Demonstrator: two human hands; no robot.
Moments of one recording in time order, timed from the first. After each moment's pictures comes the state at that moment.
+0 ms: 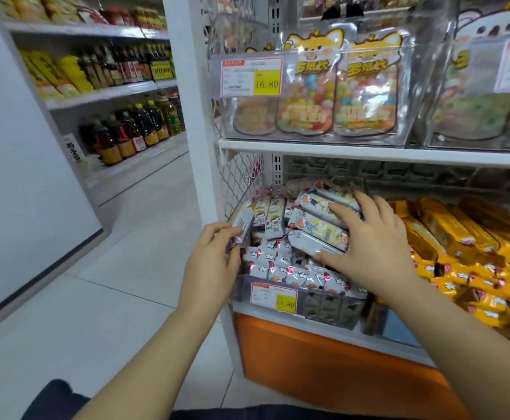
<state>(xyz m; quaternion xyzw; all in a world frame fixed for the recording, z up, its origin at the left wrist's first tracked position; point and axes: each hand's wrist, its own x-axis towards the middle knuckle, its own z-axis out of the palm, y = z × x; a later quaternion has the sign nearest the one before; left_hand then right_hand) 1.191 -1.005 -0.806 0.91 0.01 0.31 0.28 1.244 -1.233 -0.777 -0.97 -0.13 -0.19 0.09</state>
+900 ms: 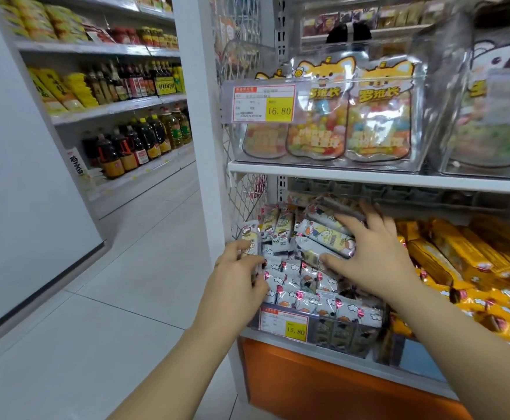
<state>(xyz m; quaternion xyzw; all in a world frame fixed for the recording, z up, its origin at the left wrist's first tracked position) 1.201 -1.013 -0.796 0.95 0.00 0.20 0.25 1.271 -1.225 -0.768 -0.97 -0.13 -0.15 0.16</state>
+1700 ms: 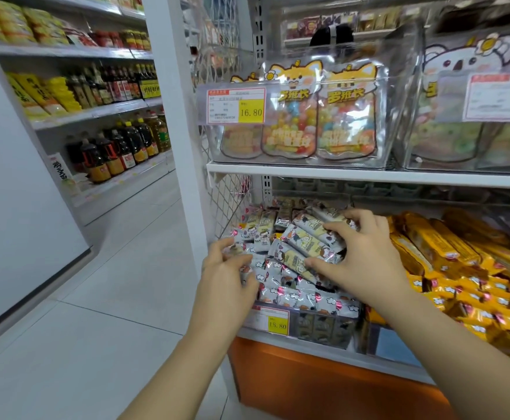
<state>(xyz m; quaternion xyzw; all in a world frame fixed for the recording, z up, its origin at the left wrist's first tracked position) 1.195 -1.033 -0.795 0.93 0.02 0.24 0.29 1.249 -1.239 -0.773 -0.94 -0.14 -0.24 0.18</state>
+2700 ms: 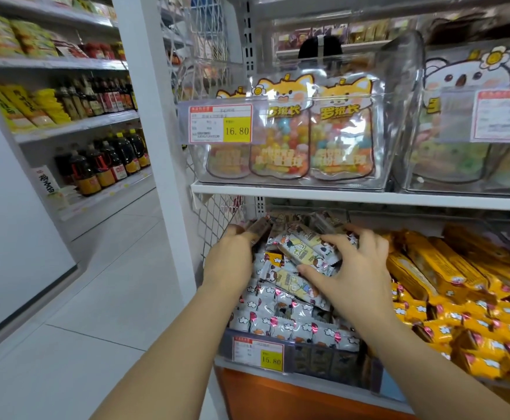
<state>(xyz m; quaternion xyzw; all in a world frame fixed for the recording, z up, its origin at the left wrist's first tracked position) 1.297 -1.035 -0.777 0.98 0.02 0.15 0.13 1.270 -1.225 -0.784 -0.92 -0.05 -0.28 0.26</state>
